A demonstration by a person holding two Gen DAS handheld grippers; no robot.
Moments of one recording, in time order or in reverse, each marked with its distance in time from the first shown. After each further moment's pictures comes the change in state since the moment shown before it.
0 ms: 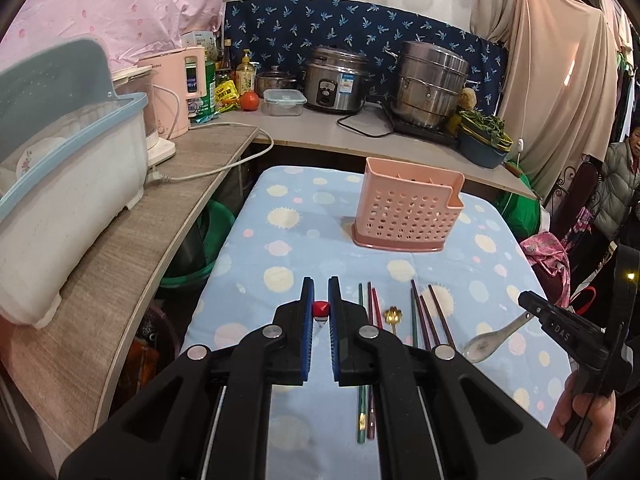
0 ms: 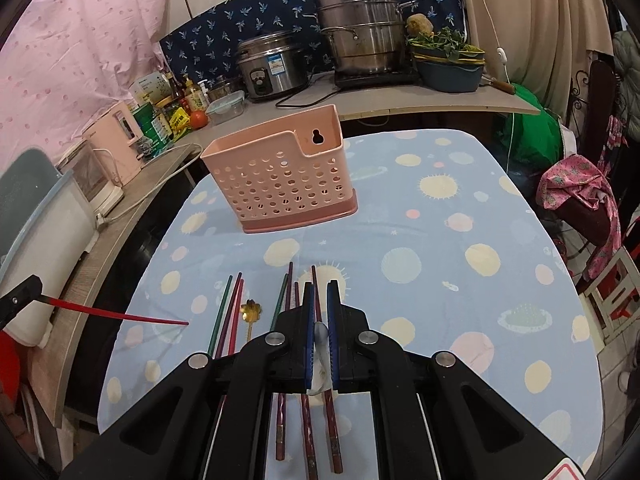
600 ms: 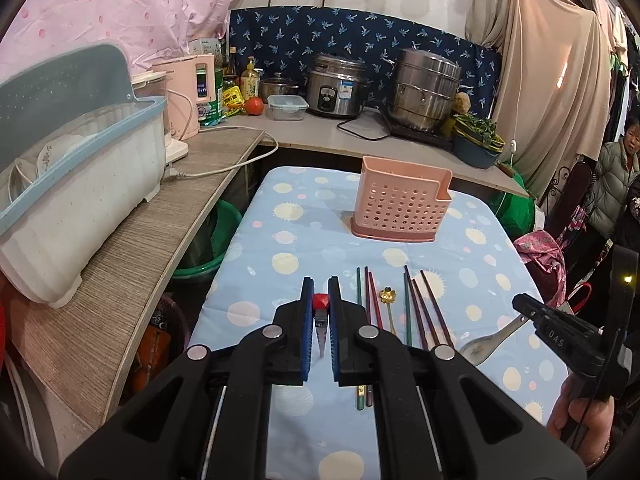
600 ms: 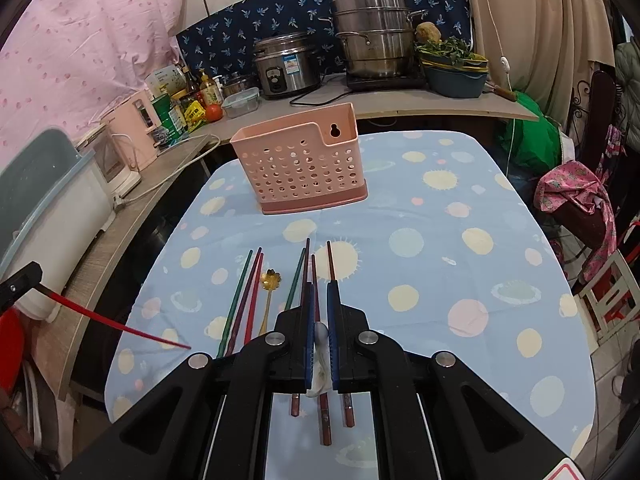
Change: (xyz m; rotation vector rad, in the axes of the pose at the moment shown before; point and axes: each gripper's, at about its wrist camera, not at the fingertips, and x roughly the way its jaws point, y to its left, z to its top) left arm -0.047 0.001 -0.019 0.002 -0.025 0.001; right arm -0.040 0.017 -0.028 -0.040 -0.009 0.006
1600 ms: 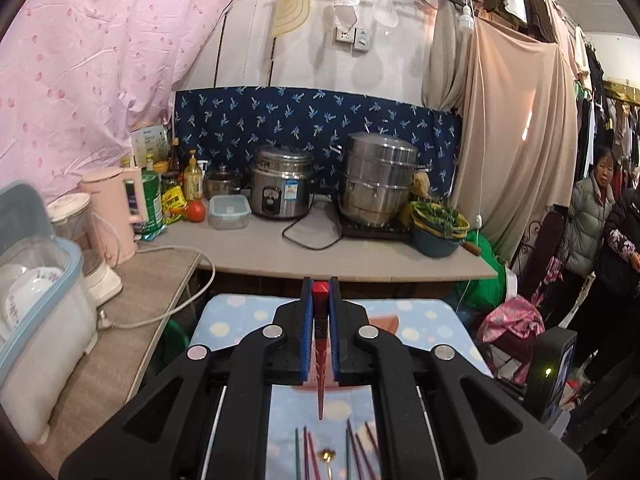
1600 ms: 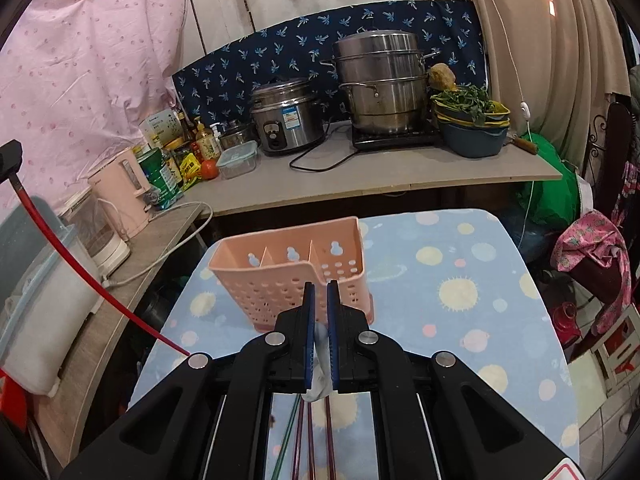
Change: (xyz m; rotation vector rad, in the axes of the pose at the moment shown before) left arm 0.045 -0.083 0.185 0.065 -0.260 -0.125; right arm 0.062 -0.010 0.150 -0.002 -0.132 0.027
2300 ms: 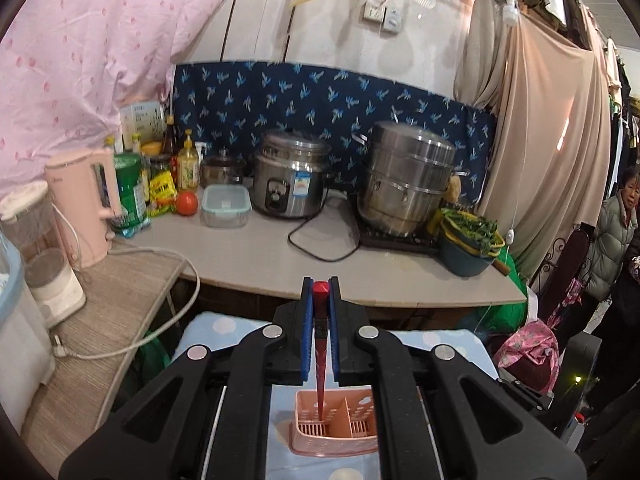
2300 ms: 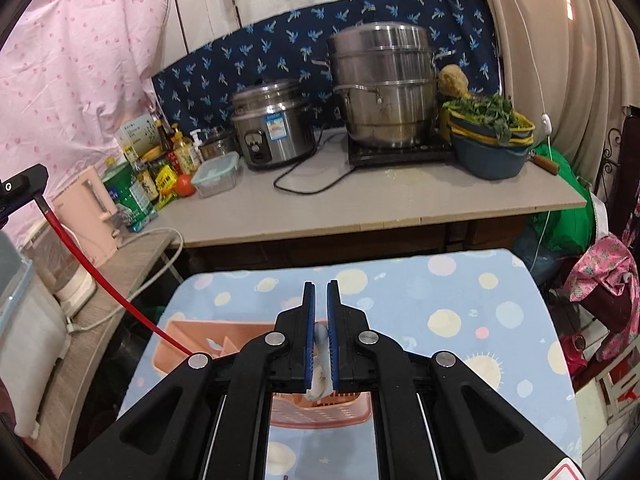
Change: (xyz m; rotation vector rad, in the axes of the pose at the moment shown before) left arm 0.150 0.029 0.022 -0.069 0.066 0.019; right arm 0.109 -0.011 0.068 -0.003 0.009 -0.022
